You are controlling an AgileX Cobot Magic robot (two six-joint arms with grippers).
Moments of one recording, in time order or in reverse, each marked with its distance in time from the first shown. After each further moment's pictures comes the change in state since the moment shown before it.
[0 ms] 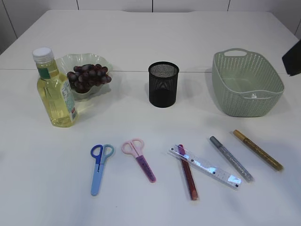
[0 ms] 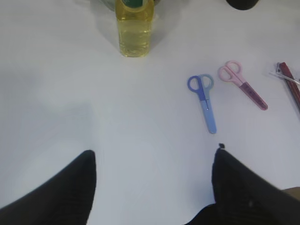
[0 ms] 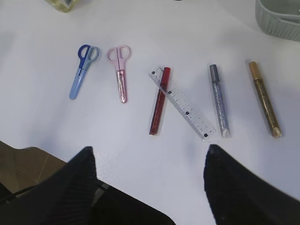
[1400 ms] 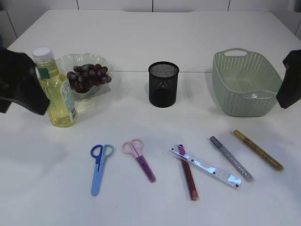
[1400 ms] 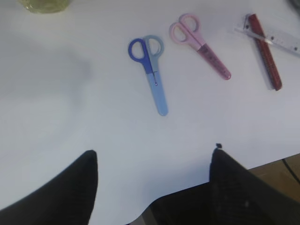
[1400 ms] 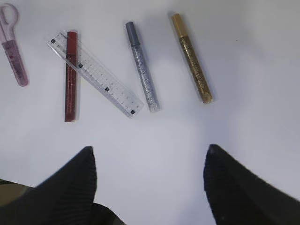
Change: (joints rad) left arm -0.262 0.346 -0.002 -0.046 -0.102 -0.177; right arm 0.000 0.252 0.000 -0.257 -0.007 0.128
